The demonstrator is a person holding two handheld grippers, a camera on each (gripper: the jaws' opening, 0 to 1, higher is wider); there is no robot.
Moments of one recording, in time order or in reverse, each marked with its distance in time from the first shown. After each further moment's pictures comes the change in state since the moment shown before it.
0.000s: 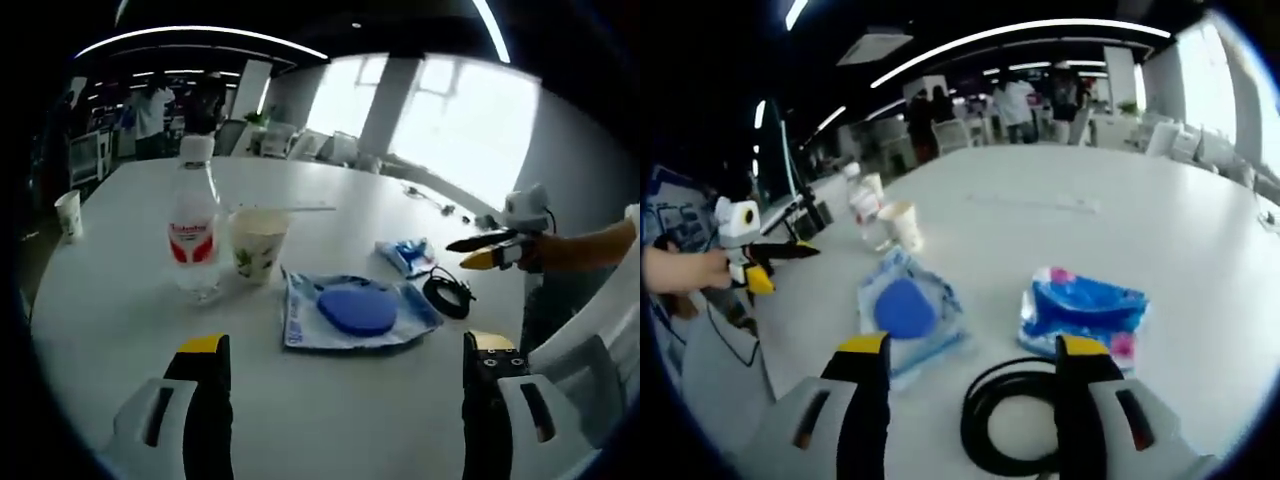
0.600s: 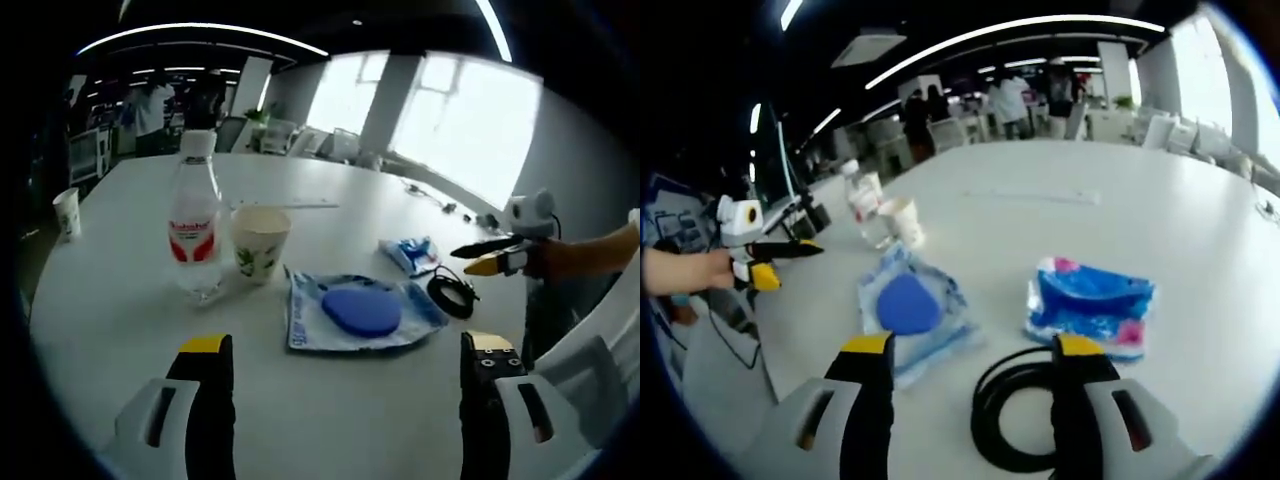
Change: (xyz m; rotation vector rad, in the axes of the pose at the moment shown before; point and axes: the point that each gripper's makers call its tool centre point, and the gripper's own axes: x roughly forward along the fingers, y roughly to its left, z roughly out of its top) left arm 0.011 0.007 0.003 -0.009 0.009 0.000; right arm 0.006 0.006 -0.009 0.031 0.006 -0.005
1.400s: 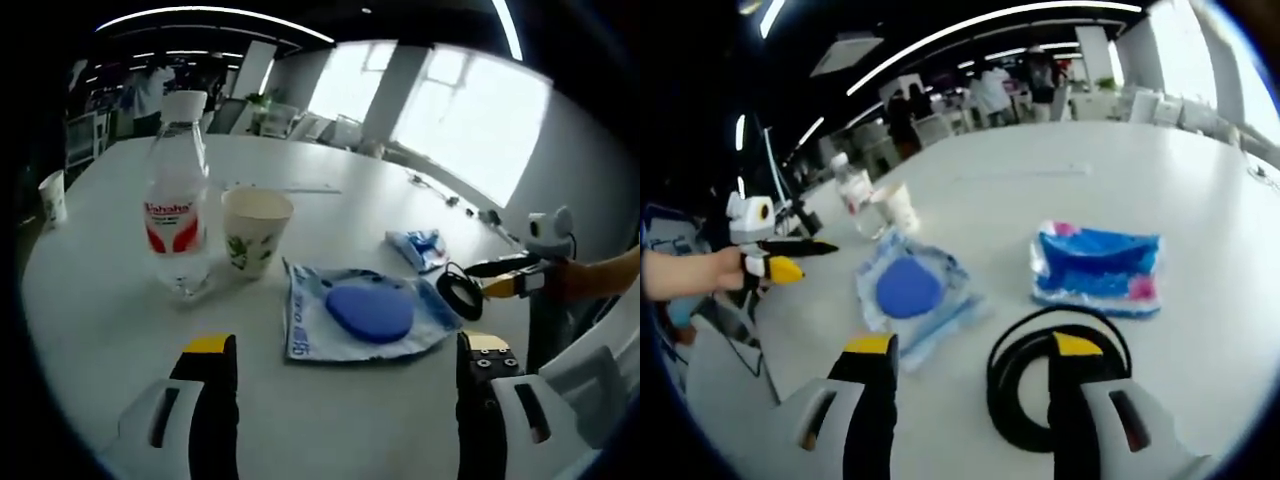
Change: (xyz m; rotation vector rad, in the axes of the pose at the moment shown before) left arm 0.033 0.011 -0.007 -0.041 0.064 -0.015; right arm 0.005 0.005 -0.031 0.097 0.025 -0.023
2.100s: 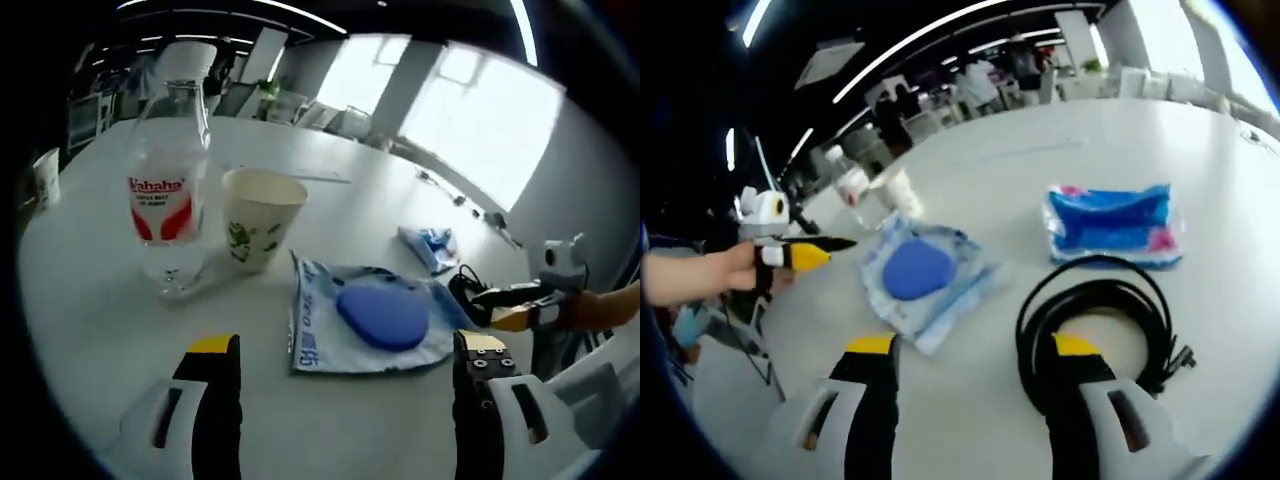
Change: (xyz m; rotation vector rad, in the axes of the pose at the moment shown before) left arm 0.022 0.012 -0.003 -0.069 0.030 0.001; right arm 0.011 0.021 -0.032 0.100 0.021 0.012
